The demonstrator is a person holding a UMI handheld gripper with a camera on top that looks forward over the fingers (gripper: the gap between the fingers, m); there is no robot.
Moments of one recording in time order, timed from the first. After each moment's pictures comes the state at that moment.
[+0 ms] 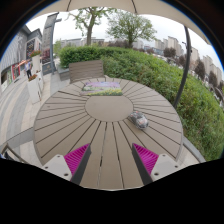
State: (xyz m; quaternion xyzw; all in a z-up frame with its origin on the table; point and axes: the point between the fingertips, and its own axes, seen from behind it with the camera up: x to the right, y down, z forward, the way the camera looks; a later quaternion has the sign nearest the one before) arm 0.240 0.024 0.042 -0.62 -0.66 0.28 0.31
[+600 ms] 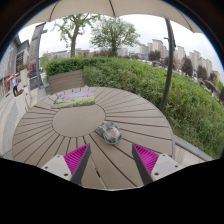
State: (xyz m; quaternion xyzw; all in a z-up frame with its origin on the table) arm 0.159 0.139 0.017 -0.65 -0.59 0.30 0.36
